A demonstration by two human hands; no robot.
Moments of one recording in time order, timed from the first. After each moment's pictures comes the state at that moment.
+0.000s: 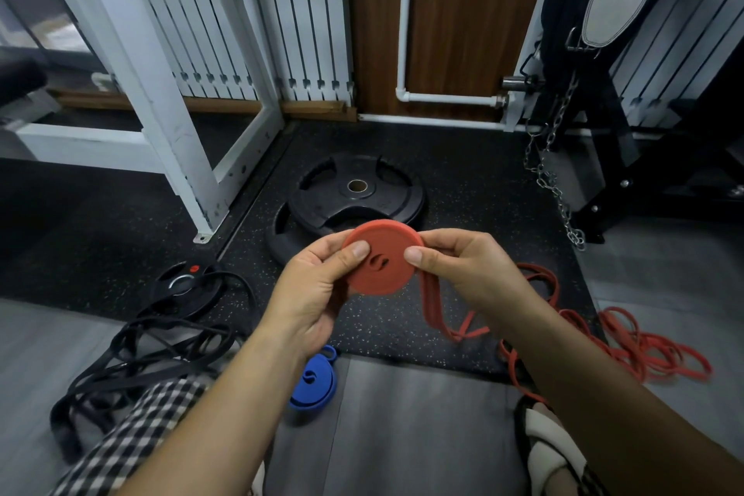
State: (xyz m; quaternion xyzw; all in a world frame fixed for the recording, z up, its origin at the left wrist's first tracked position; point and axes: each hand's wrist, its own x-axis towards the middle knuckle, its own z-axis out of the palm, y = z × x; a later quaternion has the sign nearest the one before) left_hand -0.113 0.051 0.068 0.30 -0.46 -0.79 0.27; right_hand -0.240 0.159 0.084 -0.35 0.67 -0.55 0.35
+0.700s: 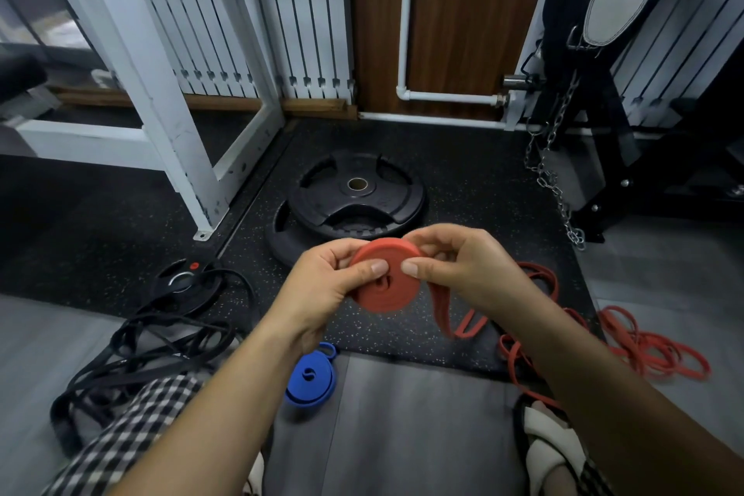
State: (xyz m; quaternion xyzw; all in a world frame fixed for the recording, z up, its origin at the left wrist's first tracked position) left_hand -0.110 0.052 0.066 0.28 -0.59 -0.73 0.21; right_hand -0.244 0.161 0.085 -0.43 0.70 -0.47 0.31
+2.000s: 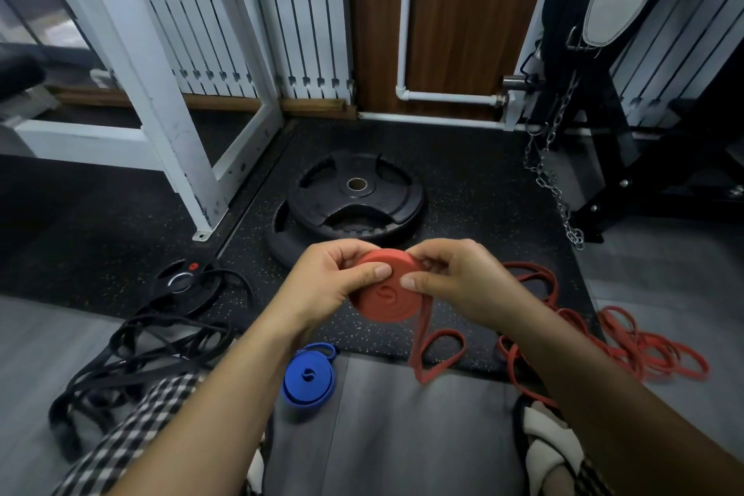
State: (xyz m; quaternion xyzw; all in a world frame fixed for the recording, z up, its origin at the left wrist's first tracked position) left_hand -0.110 0.047 0.071 0.26 -0.68 -0.66 0.19; right_hand -0.240 0.160 0.085 -0.49 0.73 -0.38 0.28
